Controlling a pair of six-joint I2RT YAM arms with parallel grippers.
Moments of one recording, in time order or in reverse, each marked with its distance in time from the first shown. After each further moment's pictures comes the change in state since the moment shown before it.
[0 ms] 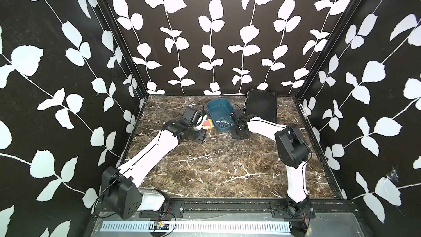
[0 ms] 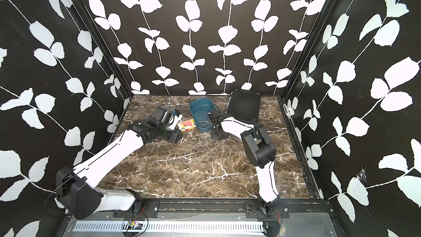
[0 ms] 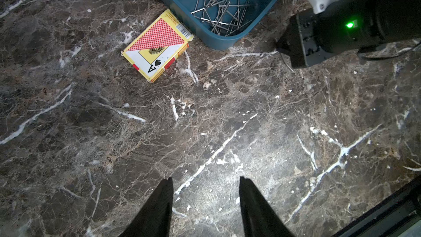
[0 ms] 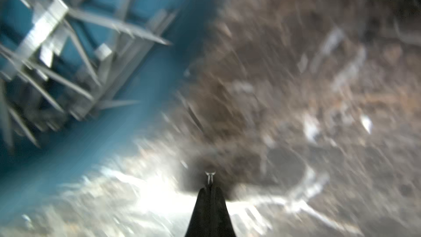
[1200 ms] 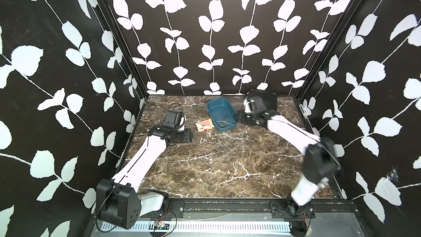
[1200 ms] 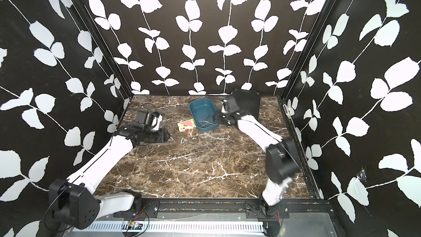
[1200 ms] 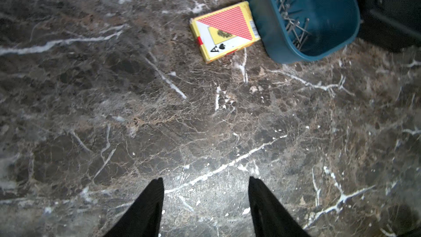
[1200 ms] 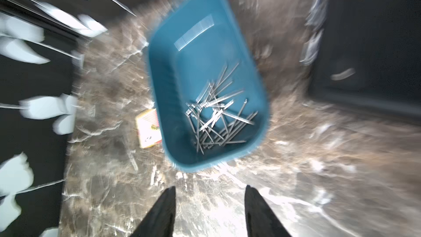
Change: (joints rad) left arm 0.290 -0.106 -0.186 0.086 0.069 -0.179; right arm -0.137 -0.482 -0.225 0.380 -0.213 -0.040
